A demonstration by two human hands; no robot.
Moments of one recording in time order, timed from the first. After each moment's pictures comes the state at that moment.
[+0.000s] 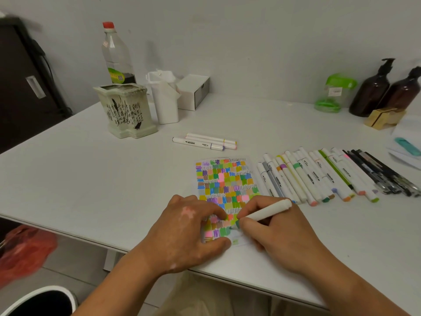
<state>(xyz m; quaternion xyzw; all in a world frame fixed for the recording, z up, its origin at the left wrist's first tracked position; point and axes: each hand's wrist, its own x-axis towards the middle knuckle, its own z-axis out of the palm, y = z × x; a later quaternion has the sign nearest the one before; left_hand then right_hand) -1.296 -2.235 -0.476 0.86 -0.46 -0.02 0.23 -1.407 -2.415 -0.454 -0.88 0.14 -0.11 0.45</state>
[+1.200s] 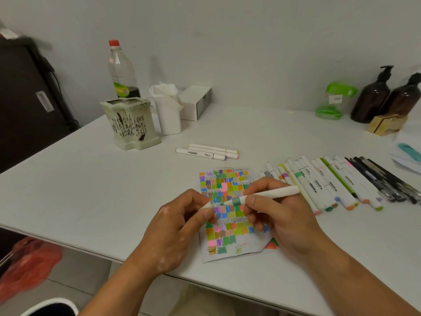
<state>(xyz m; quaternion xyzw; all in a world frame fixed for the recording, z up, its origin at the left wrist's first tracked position) -1.286 -2.226 -0.467 0.75 -0.35 -0.14 0.55 -1.378 -2.433 -0.452 -0.68 0.04 -0.15 0.72</state>
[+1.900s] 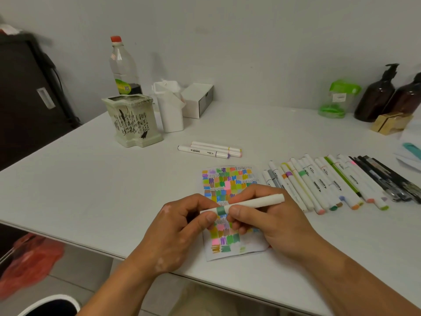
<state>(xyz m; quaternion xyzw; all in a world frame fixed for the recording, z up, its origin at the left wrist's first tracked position) -1.283 -2.223 -0.469 0.74 -0.37 -0.13 0.54 -1.377 -2.418 -0.451 -0.72 0.00 -0.12 0.68</state>
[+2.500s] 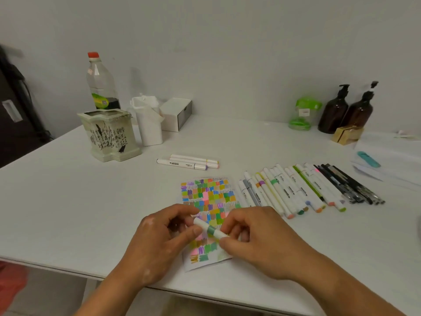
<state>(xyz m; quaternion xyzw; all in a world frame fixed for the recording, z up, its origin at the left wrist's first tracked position) -1.281 -2.230 -0.476 0.79 -0.33 -0.08 0.50 -1.405 -2.422 -0.434 -0.93 0.08 -0.05 0.35</state>
